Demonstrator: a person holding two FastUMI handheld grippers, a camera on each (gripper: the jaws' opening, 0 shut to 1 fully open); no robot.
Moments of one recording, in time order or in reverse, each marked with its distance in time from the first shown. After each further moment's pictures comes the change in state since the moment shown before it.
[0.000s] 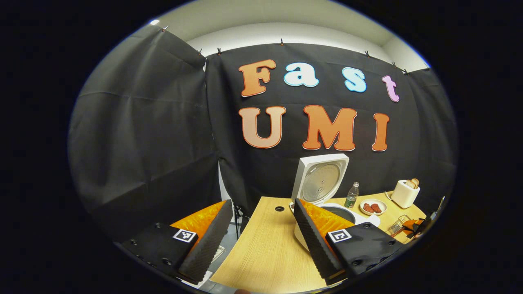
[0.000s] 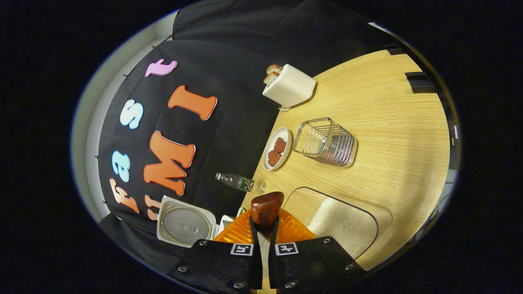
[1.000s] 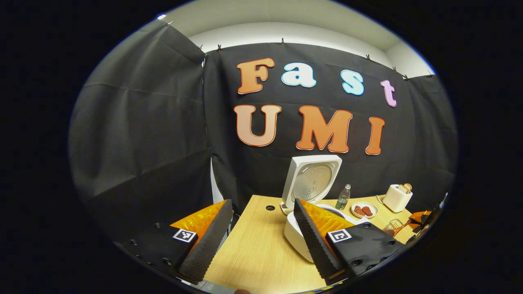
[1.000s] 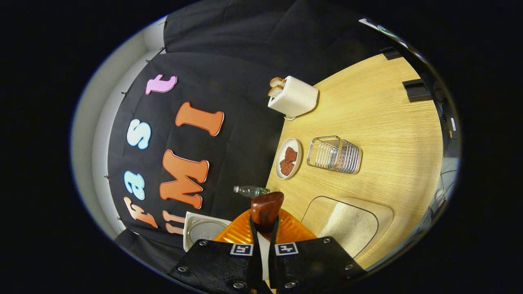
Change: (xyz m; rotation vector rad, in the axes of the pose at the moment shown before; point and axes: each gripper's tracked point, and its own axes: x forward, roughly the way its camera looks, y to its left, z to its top) left arm 0.005 -0.014 -0.009 -0.048 0.012 -0.044; right arm -0.034 0.049 0.040 0.113 -0.020 0.048
